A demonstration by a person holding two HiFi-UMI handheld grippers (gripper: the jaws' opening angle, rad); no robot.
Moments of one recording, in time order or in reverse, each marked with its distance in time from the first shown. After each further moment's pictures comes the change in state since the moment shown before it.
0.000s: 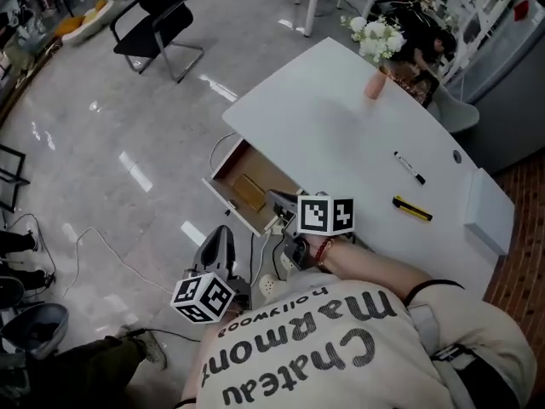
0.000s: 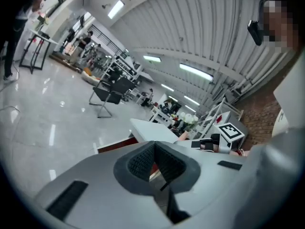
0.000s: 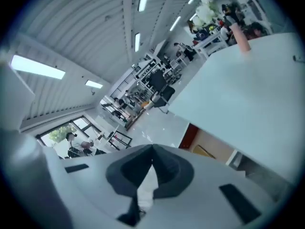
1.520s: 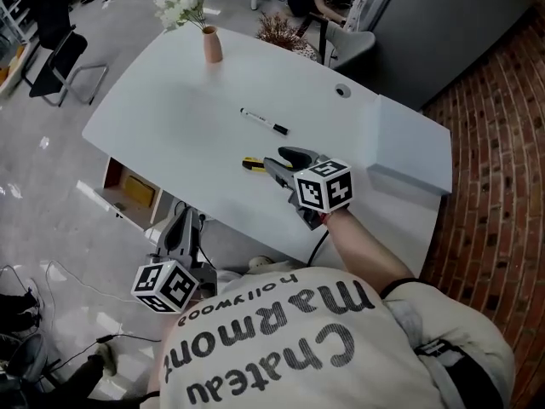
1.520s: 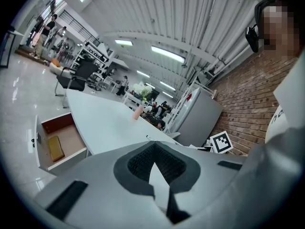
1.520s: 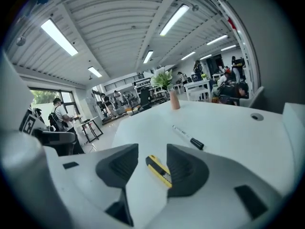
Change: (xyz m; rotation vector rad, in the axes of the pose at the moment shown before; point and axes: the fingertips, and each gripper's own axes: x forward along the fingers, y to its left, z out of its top) left arm 0.066 -0.317 -0.175 0.152 0.145 -0.245; right arm -0.366 -0.279 0.051 -0.370 -0.161 -0.270
